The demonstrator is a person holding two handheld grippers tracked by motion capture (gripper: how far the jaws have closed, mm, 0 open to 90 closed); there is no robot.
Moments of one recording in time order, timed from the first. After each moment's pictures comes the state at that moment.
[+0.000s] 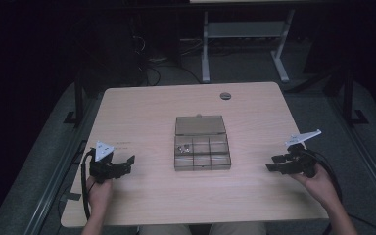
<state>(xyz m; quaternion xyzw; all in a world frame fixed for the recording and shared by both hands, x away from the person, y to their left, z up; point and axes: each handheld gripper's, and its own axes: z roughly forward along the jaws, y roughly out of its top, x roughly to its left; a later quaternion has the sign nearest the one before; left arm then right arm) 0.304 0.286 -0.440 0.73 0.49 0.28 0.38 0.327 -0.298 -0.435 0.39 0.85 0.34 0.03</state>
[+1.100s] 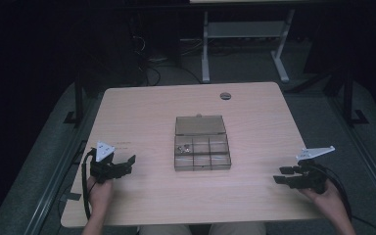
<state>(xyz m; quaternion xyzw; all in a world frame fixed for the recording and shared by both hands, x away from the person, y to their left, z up) 0.303 0.284 -0.438 0.73 0.48 0.29 0.39 0.288 -0.318 -0.452 0.41 0.84 0.36 0.04</state>
